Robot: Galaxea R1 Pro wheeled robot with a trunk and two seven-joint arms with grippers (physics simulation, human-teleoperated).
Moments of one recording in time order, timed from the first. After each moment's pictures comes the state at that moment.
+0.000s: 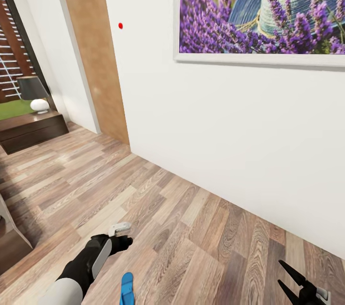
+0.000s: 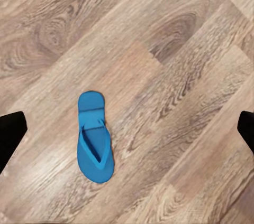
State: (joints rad) left arm -0.55 0.00 0.00 -0.64 0.23 0.54 0.08; right arm -0.01 -0.32 -0.33 -0.79 -1.17 0.59 0.82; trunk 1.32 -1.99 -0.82
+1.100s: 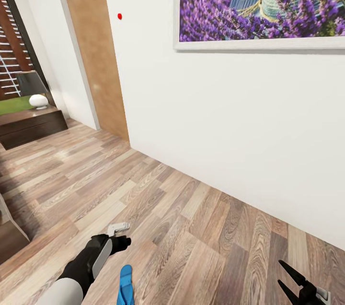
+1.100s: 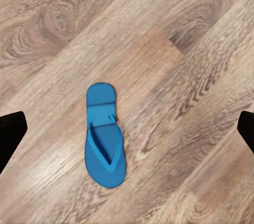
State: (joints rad) left arm -0.55 0.00 0.00 -0.64 0.23 0.54 0.12; right arm -0.01 -0.32 -0.32 -0.79 -1.17 0.59 0.82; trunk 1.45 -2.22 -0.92
